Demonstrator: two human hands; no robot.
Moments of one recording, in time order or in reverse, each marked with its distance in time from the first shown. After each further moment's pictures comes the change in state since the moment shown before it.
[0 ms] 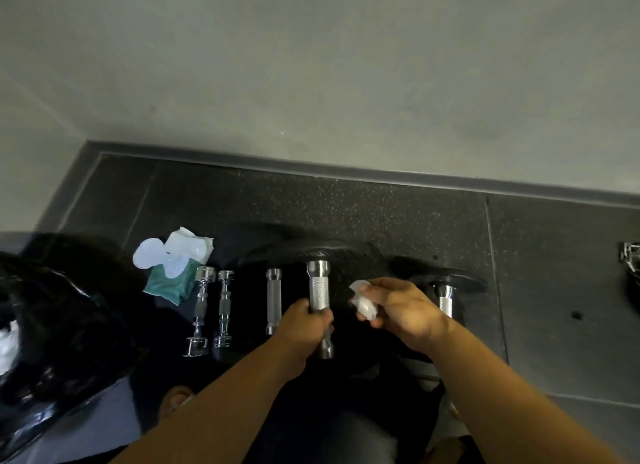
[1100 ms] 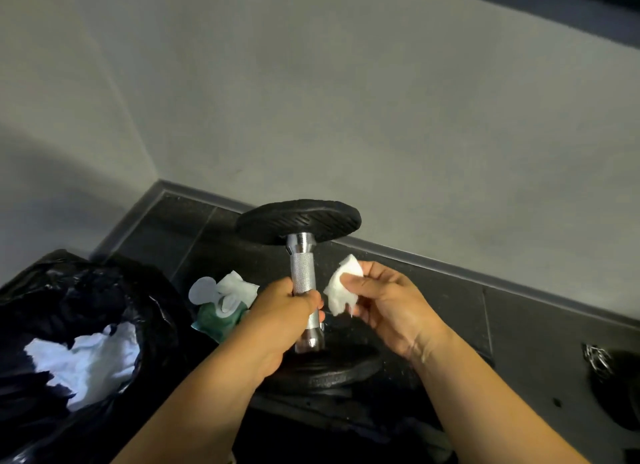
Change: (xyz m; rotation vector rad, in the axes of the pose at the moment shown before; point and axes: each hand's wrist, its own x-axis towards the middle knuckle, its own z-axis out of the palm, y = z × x) left_hand -0.142 0.089 -0.212 -0.165 0.040 0.248; right_hand -0.101 -0.111 0.222 0.042 -0.098 -0.274
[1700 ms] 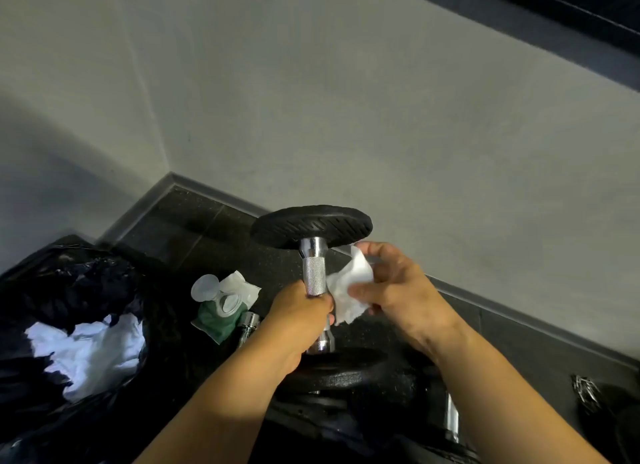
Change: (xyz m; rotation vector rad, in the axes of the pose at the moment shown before) left_hand 0.004 0.008 -0.005 -0.019 0.023 0.012; right_hand -0.006 -0.035 0.027 -0.438 -0.054 -0.122
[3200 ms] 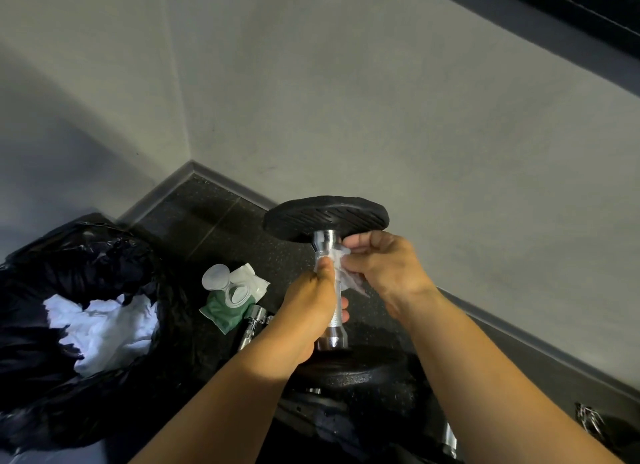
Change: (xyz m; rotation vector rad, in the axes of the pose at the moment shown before) left_hand 0.009 0.002 -0.006 -0.266 0.029 -0.010; right_hand 0.038 -0.019 0.037 -0.115 0.143 0.069
